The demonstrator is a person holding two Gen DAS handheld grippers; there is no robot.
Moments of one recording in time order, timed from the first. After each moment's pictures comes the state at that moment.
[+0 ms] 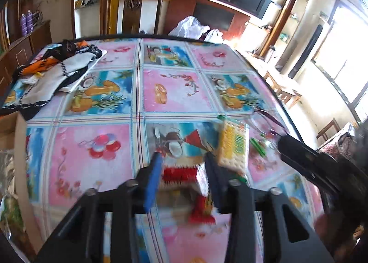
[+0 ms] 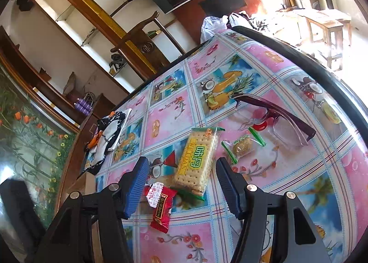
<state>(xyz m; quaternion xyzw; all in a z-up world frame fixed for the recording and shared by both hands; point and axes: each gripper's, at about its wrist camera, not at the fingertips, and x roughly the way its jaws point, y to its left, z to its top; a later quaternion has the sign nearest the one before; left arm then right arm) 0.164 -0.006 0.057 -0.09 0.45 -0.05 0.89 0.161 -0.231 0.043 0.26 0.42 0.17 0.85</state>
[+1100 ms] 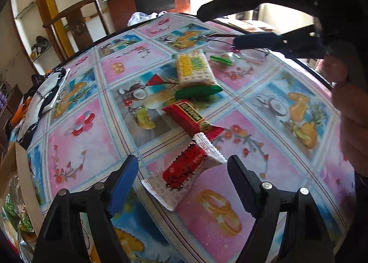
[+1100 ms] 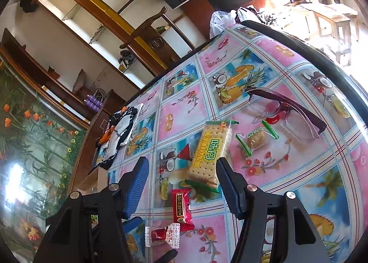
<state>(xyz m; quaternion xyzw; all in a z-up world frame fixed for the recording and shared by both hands) 0.071 -0.049 0.019 0.12 0.44 -0.16 0.88 0.157 -0.226 0.046 0.27 0.42 0.20 0.84</state>
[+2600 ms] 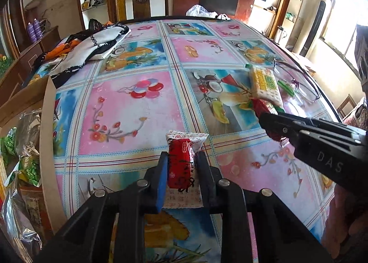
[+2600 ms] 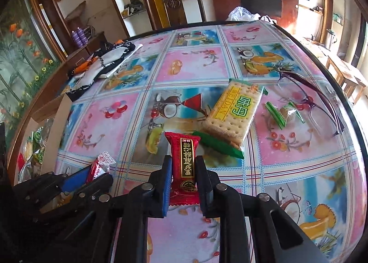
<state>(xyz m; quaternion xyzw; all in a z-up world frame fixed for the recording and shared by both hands) 0.075 0.023 0.020 -0.03 0.45 -0.03 0.89 0.125 -0.130 0.017 0.03 0.47 0.18 0.86</state>
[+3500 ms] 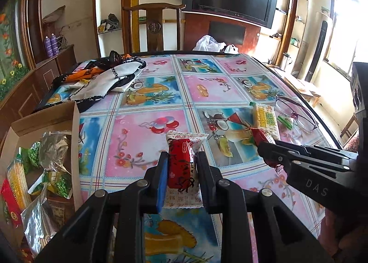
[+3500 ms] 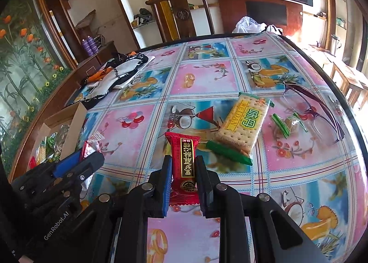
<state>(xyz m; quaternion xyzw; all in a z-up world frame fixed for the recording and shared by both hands) 0.059 0.034 0.055 -0.03 0.37 0.01 0.93 0.114 -0.126 0.032 0.04 0.44 0.21 0.87</state>
